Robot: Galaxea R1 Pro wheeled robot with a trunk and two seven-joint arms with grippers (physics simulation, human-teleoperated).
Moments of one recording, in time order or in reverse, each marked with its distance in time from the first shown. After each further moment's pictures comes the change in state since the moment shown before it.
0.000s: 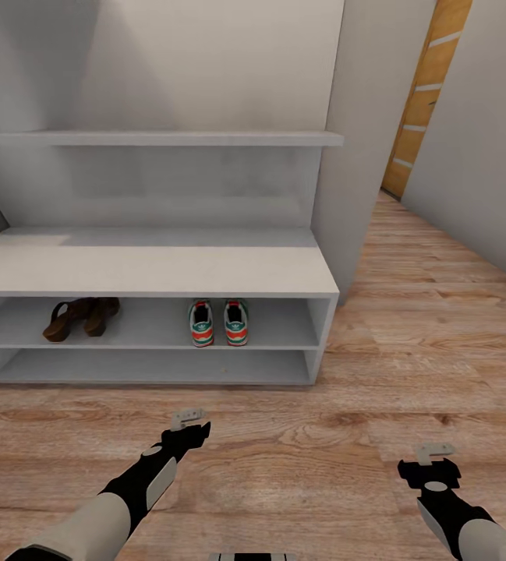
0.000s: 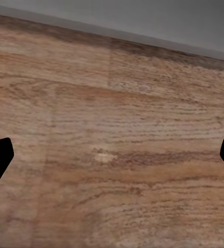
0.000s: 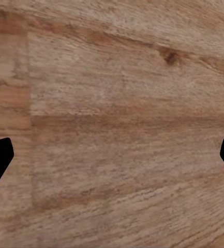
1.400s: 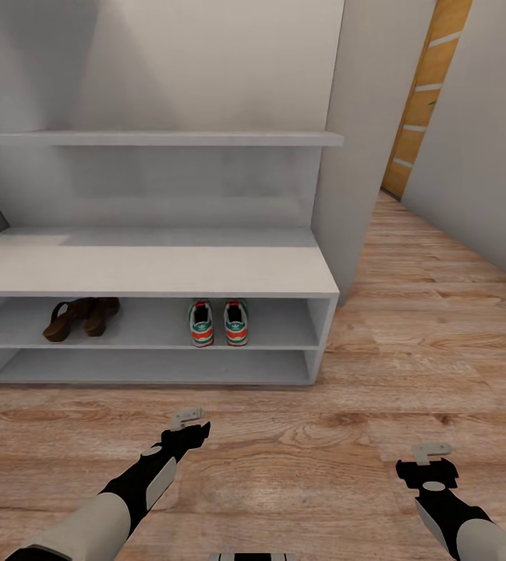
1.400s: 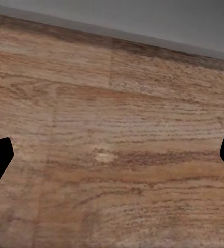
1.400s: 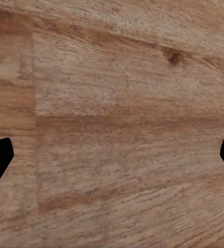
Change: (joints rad) left arm 0.000 0.000 0.000 0.000 0.000 0.000 0.003; right arm 0.000 0.007 0.000 -0.001 0.000 0.000 0.000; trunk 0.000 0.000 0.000
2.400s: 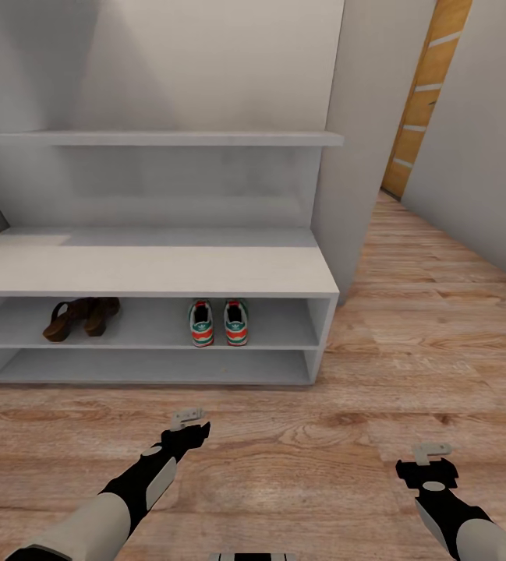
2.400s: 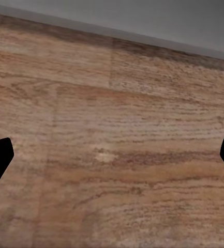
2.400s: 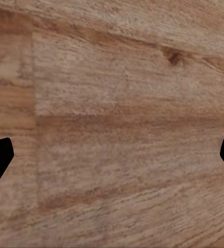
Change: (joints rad) left arm 0.000 0.000 0.000 0.000 0.000 0.000 0.000; right arm 0.000 0.000 0.000 0.000 0.000 0.000 0.000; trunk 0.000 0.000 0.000
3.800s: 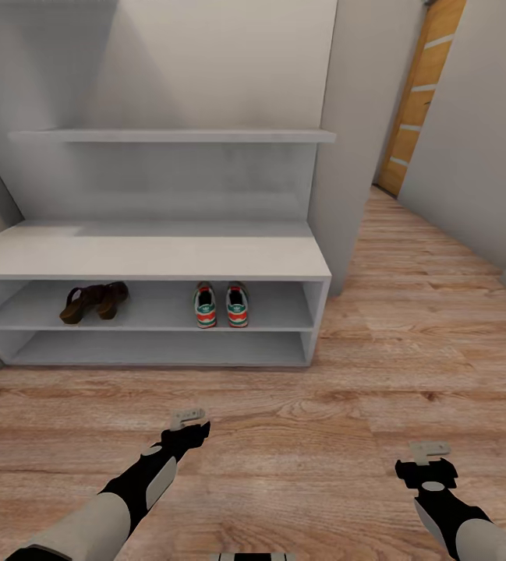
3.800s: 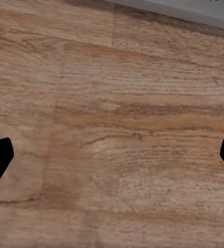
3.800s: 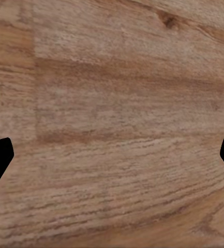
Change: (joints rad) left arm 0.000 0.000 0.001 -0.002 0.000 0.001 -0.001; right arm 0.000 0.002 0.000 0.000 0.000 0.000 0.000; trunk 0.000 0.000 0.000
